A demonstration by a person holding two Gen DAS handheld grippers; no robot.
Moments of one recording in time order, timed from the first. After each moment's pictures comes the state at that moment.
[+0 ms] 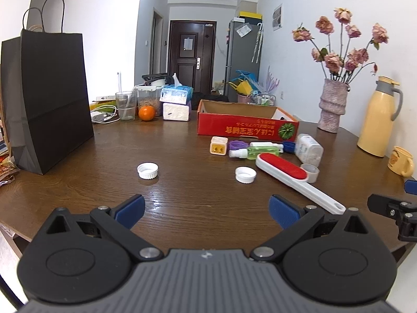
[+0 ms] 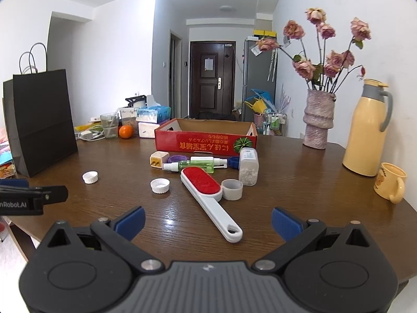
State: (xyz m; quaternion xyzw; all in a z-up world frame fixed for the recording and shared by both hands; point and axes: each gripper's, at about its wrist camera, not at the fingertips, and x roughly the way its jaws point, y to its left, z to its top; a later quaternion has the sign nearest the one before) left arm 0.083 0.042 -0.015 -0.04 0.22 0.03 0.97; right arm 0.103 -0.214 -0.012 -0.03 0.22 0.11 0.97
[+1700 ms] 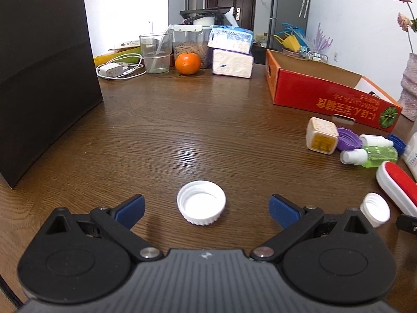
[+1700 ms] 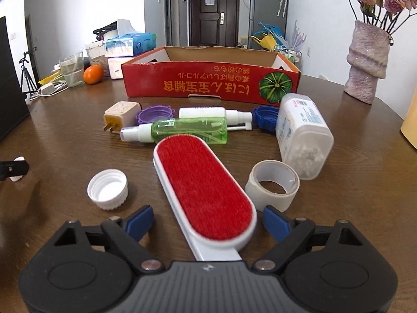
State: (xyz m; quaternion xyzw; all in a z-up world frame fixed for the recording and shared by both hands) left arm 0.297 0.146 -0.081 -0.06 0.35 0.12 0.93; right arm 0.341 -0.154 -0.098 -0.03 0.37 0.11 0.92
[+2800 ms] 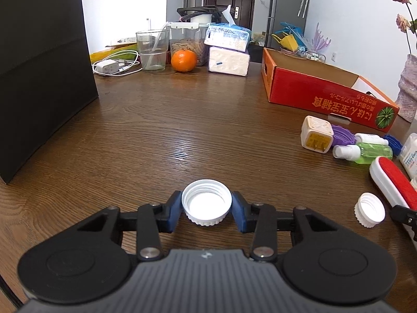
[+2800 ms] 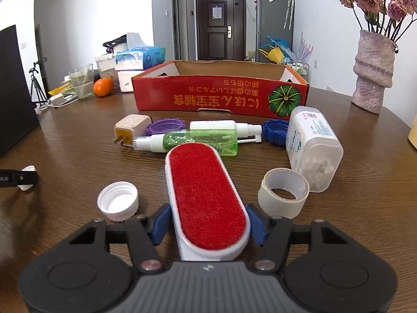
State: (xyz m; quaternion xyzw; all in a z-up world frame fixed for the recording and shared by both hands) left arm 0.296 0.140 -0.081 -0.06 0.35 0.11 0.93; right arm 0.336 -0.154 -0.097 -0.02 0.34 0.13 0.93
